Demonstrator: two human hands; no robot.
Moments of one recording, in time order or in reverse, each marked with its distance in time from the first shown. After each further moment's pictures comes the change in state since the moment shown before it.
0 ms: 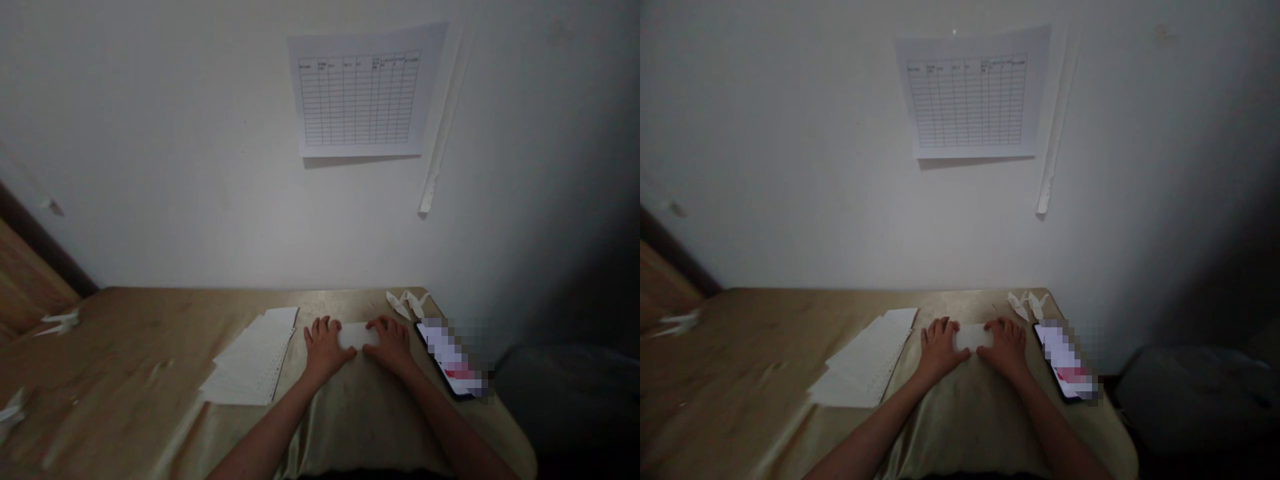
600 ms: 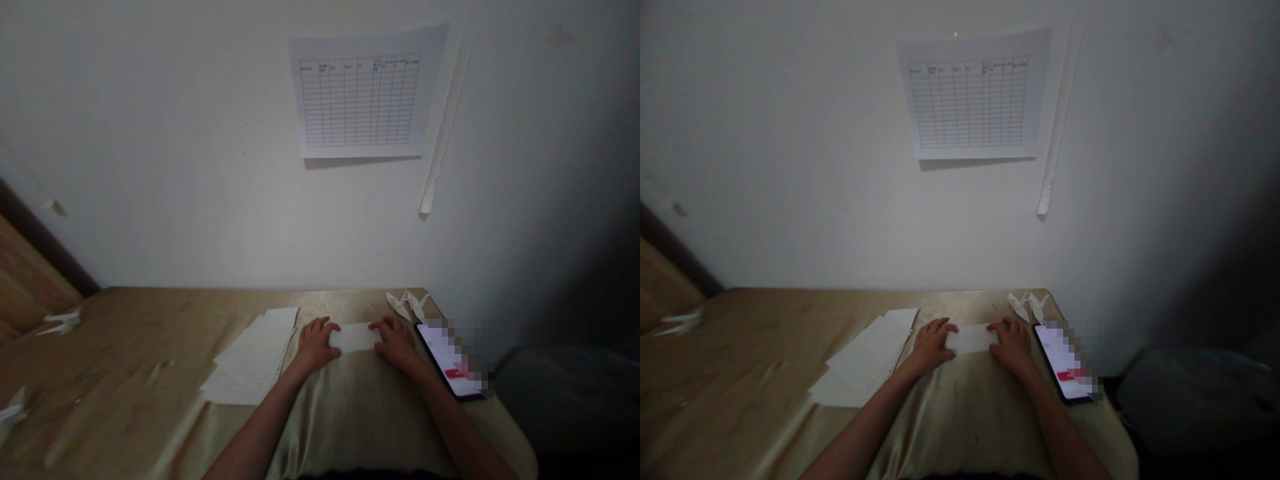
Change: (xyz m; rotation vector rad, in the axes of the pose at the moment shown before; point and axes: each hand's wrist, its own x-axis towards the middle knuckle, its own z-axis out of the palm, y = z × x) left_hand 0.014 -0.036 -0.019 -0.056 -0.149 0.127; right_hand 0.011 0.024 -0.007 0.054 -0.131 0.026
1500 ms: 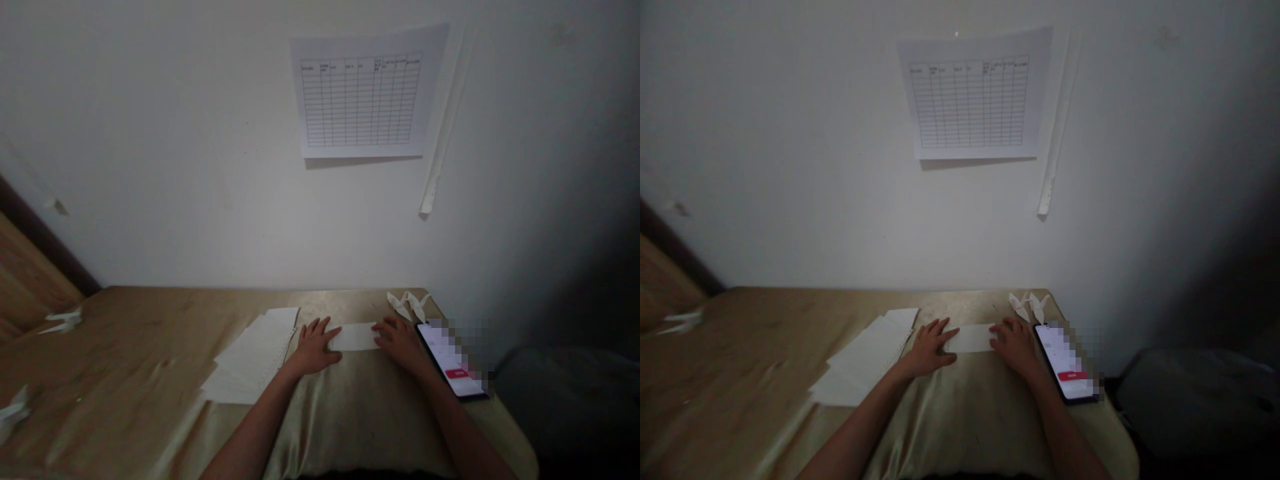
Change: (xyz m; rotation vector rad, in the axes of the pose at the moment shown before) left_hand -0.005 -0.008 -0.007 0.062 -0.115 0.095; right_hand -0.004 0.006 -0.007 -0.043 0.050 -0.091
